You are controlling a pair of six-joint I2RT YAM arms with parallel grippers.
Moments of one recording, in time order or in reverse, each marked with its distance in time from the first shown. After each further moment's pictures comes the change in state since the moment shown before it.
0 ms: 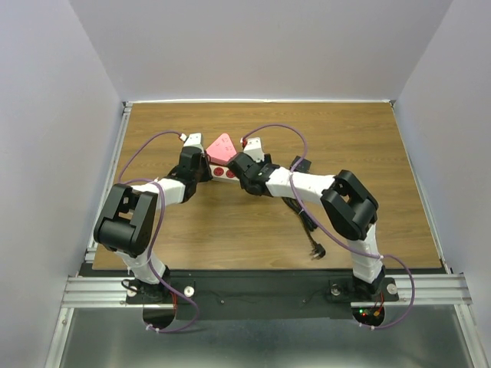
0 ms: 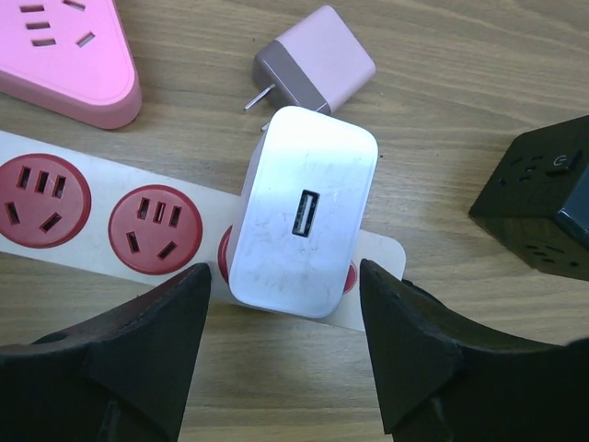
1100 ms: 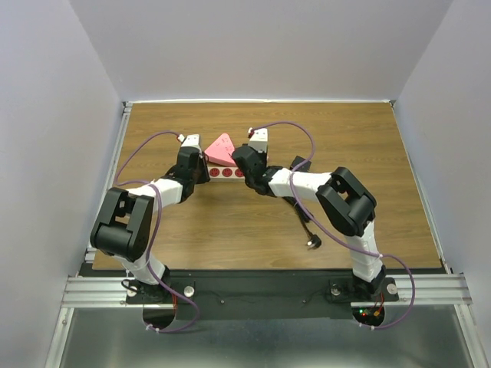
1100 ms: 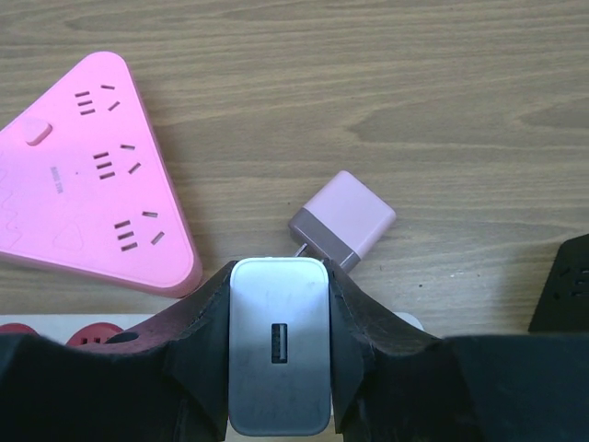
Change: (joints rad) left arm 0.013 -0.047 0.000 -0.094 -0.008 0.017; right arm -0.047 0.043 -0.080 0.452 0.037 -0.012
